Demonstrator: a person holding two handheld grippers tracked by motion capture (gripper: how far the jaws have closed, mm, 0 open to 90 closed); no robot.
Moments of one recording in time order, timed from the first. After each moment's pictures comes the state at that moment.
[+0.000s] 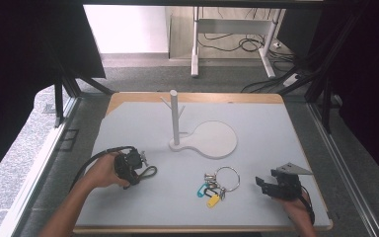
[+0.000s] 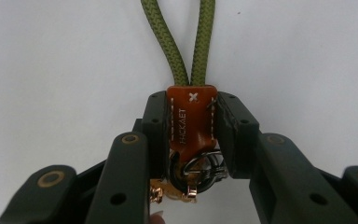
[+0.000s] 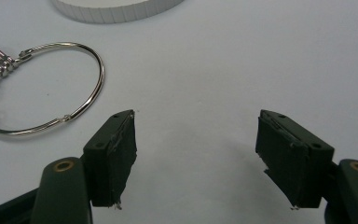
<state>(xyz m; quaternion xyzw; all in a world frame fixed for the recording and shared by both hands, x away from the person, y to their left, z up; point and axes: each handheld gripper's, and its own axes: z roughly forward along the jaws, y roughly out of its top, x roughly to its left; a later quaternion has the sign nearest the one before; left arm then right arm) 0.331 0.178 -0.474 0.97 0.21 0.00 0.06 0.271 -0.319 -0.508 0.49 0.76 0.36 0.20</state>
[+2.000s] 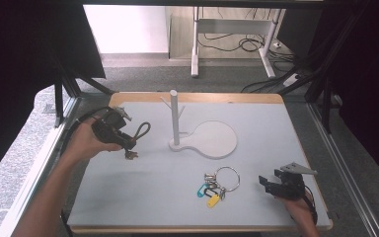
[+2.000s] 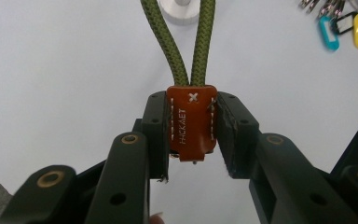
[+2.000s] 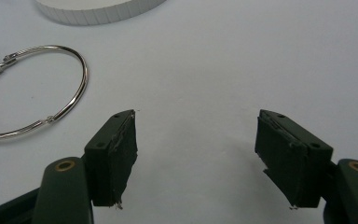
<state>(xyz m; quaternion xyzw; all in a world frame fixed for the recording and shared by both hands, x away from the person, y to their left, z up) 0.359 0.204 -0.351 0.92 0.33 0.04 0.21 0.273 -0.329 -0.508 0.51 0.75 0.36 0.20</state>
